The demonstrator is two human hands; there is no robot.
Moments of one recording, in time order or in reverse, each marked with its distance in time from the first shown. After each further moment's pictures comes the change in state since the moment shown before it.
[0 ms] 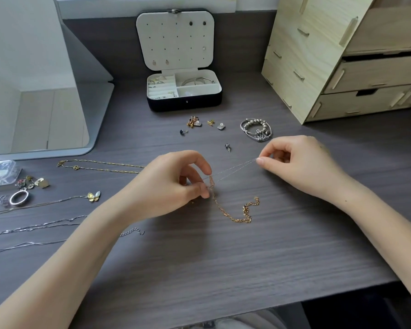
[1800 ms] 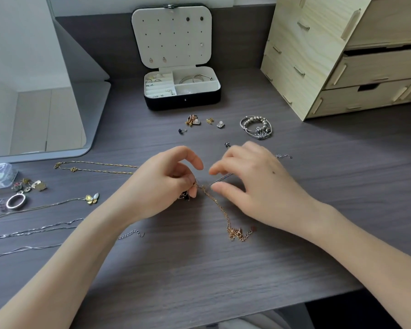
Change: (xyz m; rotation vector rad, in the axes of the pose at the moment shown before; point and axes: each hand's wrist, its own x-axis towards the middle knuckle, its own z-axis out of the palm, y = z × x) left_hand 0.002 -0.012 -0.001 -0.145 0.036 -0.078; right_hand -0.014 -0.050 0.038 -0.089 -0.002 -0.384
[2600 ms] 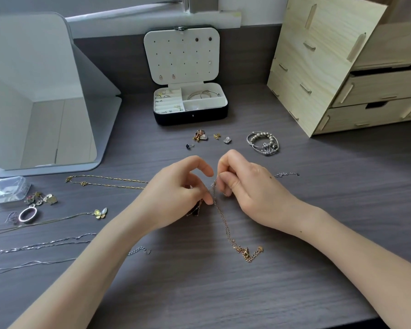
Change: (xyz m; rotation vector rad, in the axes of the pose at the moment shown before) left_hand 0.012 0.005 0.003 0.051 0.038 0.016; right_hand 0.021 0.015 0.012 0.422 -0.063 0.003
